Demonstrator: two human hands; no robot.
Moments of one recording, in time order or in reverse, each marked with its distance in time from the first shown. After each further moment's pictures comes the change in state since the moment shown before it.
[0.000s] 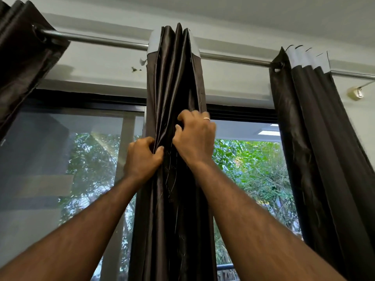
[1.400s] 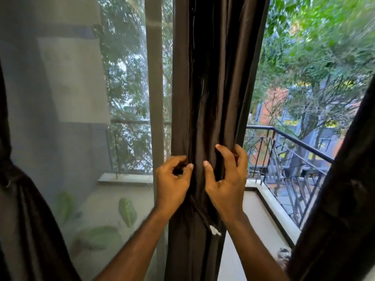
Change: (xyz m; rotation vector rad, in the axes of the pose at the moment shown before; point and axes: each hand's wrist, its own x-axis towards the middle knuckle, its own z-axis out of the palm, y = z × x) left_hand -0.440 0.002 -0.049 -0.297 -0.162 -0.717; right_hand -0.458 0.011 -0.069 0.439 -0.355 0.423
